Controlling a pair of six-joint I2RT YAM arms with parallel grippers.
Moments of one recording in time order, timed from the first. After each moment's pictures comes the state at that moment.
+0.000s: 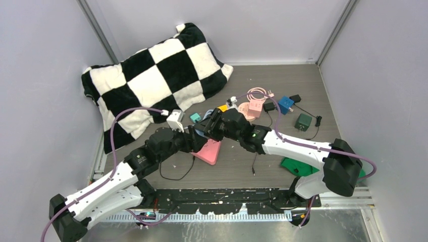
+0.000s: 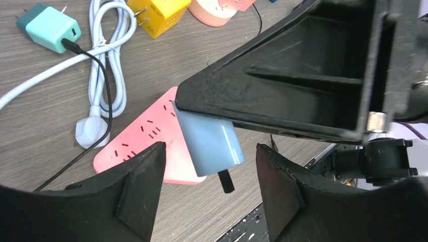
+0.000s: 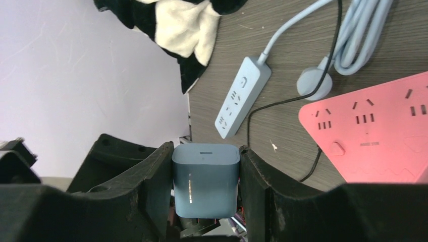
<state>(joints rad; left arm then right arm) -0.82 0.74 0.59 -0.20 -0.10 -0.61 0.97 1.42 0.97 0.01 0.08 1.31</state>
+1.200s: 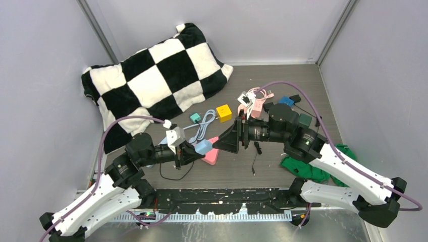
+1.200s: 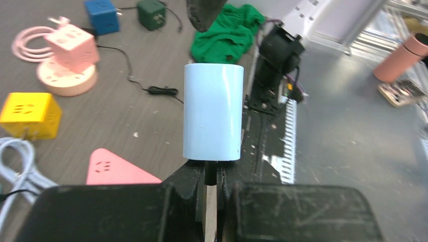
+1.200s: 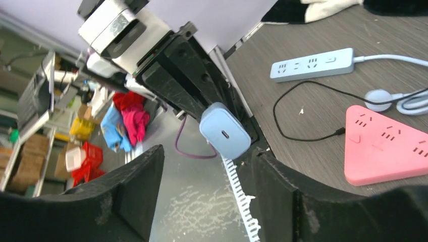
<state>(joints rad) -0.82 0.54 0.66 -0.23 0.48 -0.11 0.93 0.96 1.07 -0.29 -0.41 0.65</state>
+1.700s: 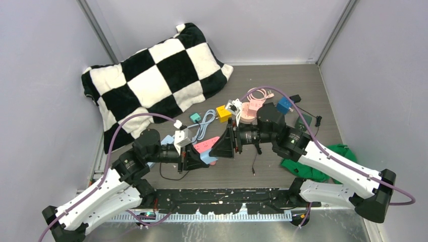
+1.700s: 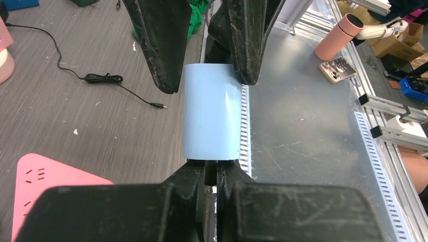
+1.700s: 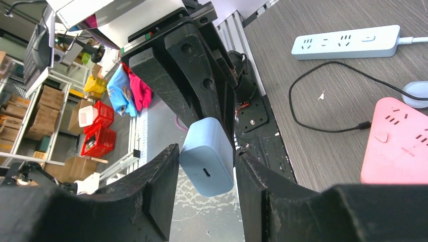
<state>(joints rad) -0.82 0.62 0.66 -0.21 0.73 -0.19 0.93 1.03 0.99 -0.17 -0.61 0.58</state>
